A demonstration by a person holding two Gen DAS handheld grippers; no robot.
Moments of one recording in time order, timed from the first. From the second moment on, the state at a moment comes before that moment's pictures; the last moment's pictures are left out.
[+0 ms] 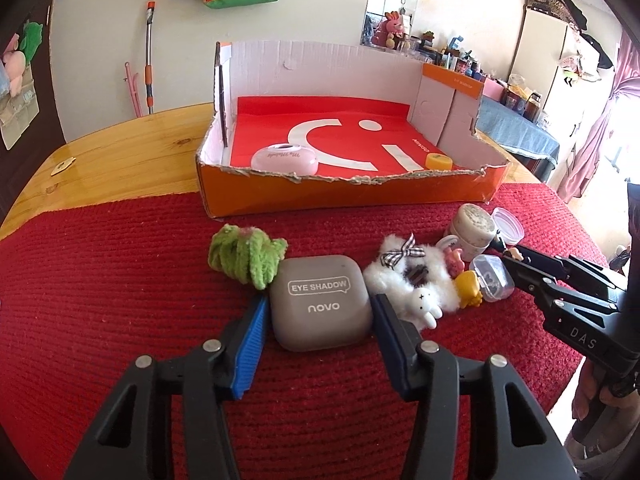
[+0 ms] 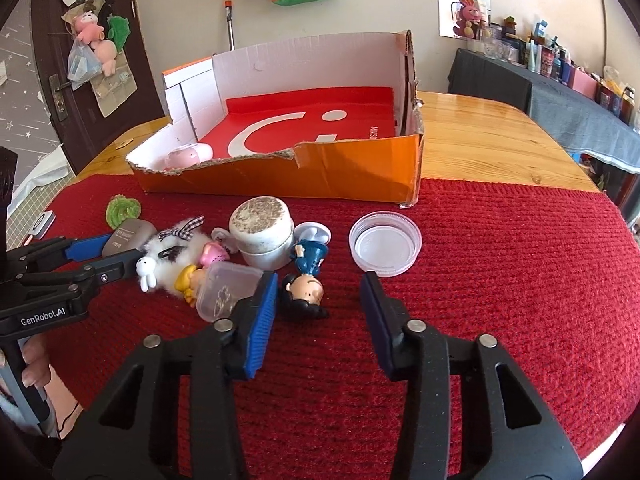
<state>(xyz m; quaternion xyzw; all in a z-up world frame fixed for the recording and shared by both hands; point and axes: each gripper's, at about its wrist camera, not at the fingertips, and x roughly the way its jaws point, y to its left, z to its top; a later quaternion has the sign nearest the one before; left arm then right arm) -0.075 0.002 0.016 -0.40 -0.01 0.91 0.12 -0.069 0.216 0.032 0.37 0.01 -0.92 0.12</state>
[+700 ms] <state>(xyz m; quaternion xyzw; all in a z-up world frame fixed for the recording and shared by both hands) -0.055 -0.007 0.015 -0.40 -0.01 0.91 0.13 -0.047 0.219 0.030 0.36 0.01 -0.92 0.14</state>
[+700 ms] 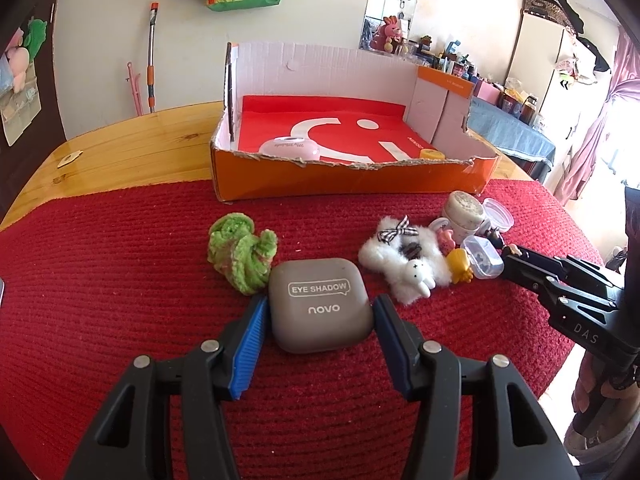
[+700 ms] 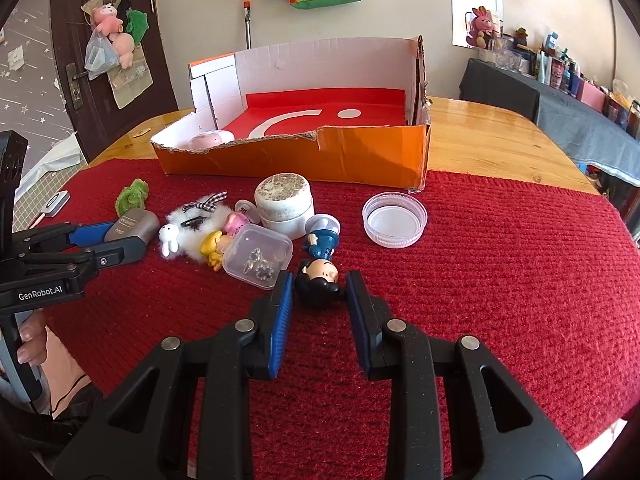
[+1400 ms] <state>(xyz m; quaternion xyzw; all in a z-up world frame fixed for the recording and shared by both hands) -0.067 0.004 0.010 -0.39 0.01 0.91 0.12 -0.070 0.210 0.029 0.36 0.02 -0.92 0.13</state>
